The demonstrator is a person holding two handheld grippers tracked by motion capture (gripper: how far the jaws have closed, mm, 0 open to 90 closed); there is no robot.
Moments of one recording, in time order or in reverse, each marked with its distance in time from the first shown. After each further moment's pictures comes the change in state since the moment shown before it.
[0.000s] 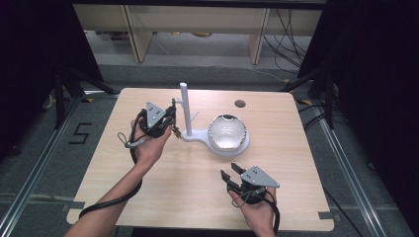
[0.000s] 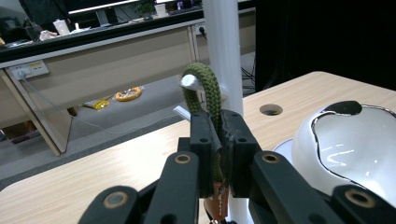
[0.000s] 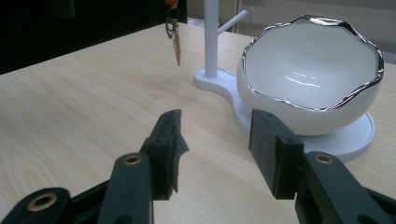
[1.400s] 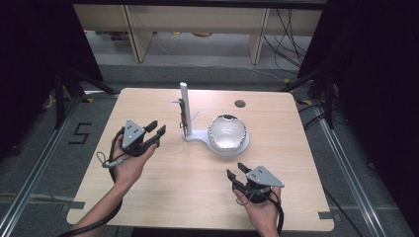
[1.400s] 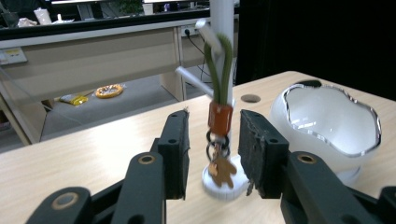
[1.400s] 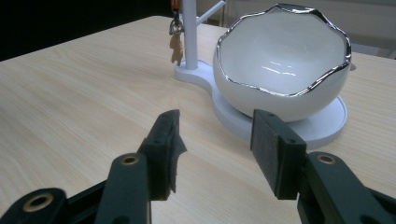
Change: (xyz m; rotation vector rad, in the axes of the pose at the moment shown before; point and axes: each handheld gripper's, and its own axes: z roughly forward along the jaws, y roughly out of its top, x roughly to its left) left arm 0.021 -0.039 -0.059 -0.020 -0.076 -0.079; right arm -0.013 -0.007 -0.001 -0.001 -0.029 0.015
